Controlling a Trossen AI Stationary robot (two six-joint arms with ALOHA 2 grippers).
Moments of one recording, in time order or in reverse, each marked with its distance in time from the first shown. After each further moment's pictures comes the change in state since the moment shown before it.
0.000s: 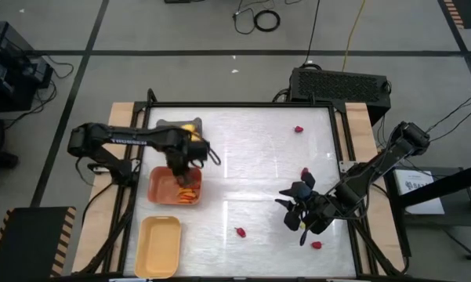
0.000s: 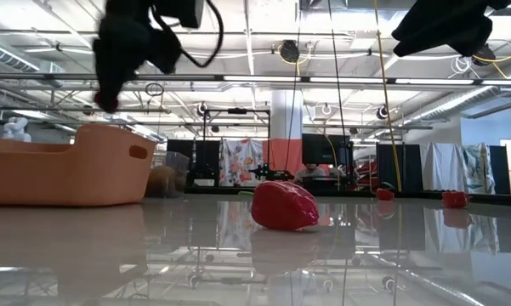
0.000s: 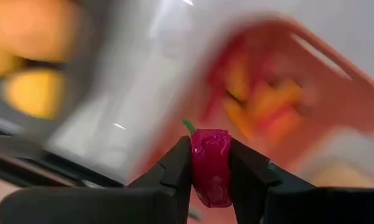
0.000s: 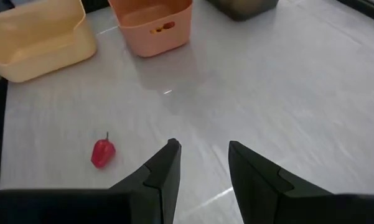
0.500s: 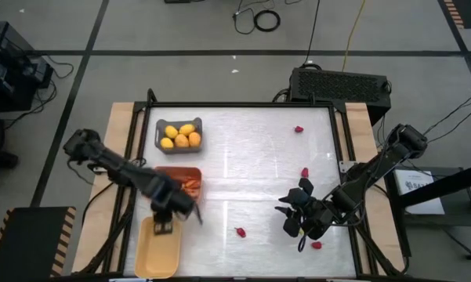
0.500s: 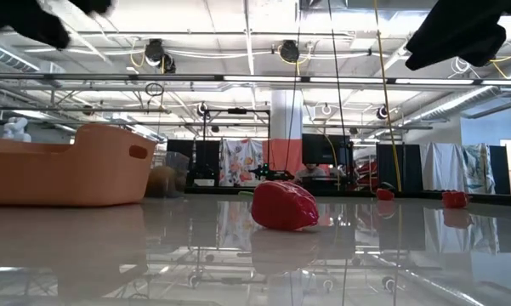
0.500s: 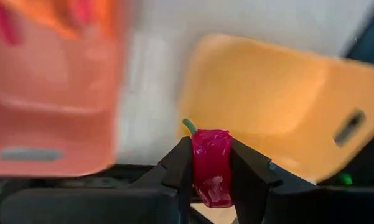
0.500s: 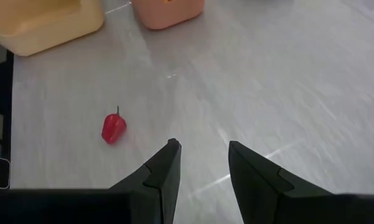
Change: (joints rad) left arm -0.506 0.000 0.000 0.036 0.311 -0.192; right arm 0.025 0.060 0.001 0.015 -0.069 0.045
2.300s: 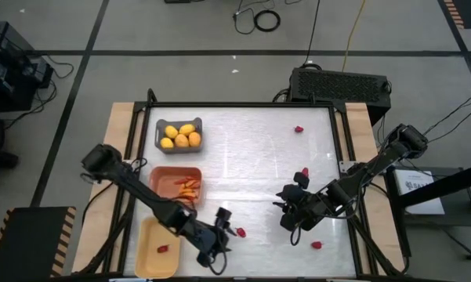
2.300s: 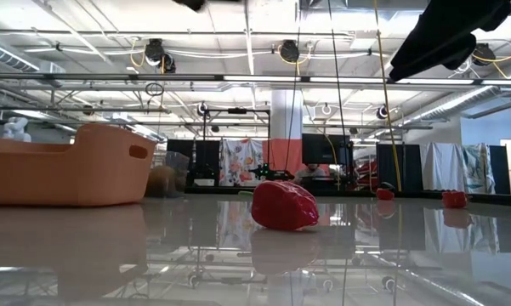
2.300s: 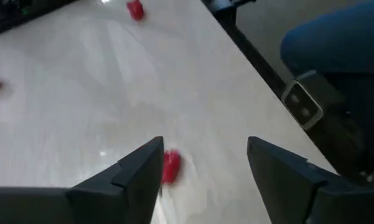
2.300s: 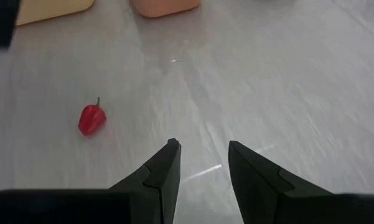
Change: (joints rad) left arm -0.170 0.253 -0.041 1.189 -0.552 0.659; right arm -0.091 -0.004 0.000 0.001 -0.075 -0.180
